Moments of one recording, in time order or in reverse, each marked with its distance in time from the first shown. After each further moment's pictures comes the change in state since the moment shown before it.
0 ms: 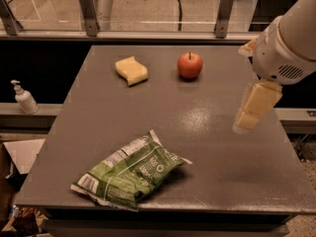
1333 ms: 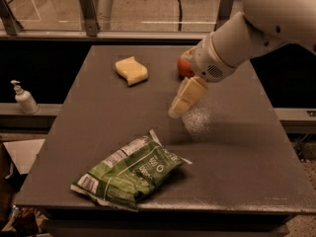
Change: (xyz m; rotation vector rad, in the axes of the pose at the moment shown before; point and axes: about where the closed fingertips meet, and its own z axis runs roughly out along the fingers) arm -0.106 -0.031 0.101 -0.123 -0.339 0.036
